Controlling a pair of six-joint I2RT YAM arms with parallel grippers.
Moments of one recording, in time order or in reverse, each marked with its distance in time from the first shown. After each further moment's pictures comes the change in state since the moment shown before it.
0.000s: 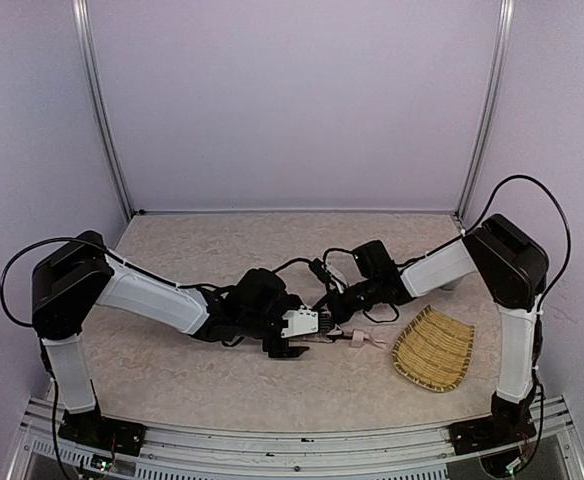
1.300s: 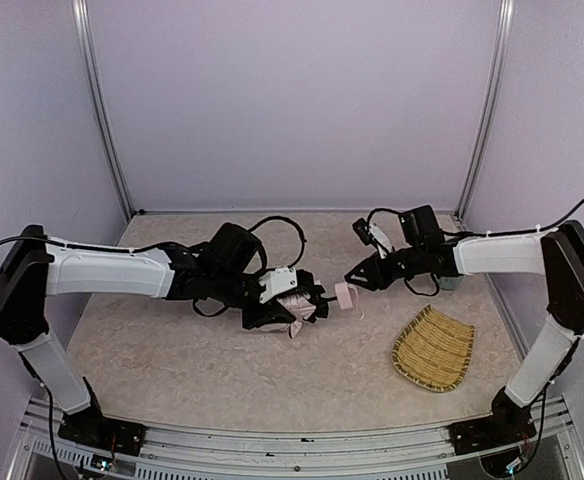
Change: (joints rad) left arm 0.115 -0.167 0.121 -0.405 0.222 -0.180; right arm -0.163 -0.328 -0.056 -0.243 0.188 -0.084
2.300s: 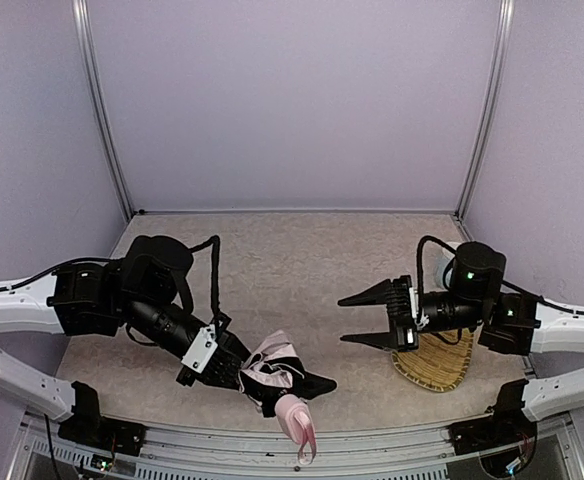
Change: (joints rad) left arm -0.294 -0.595 -0.160 -0.210 0.337 0.323; right arm 0.494 -0.734 -0.401 0.287 -0.052 -0.532
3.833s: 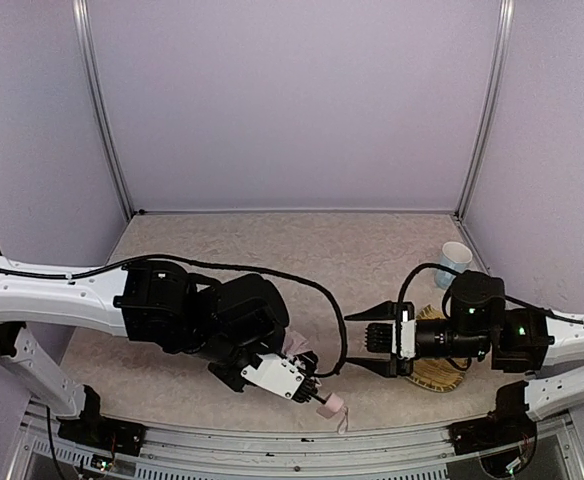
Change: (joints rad) left arm -0.218 0.393 0.388 -0.463 -0.779 0.045; right arm 0.235 -0.106 -0.042 -0.203 0.441 -0.079
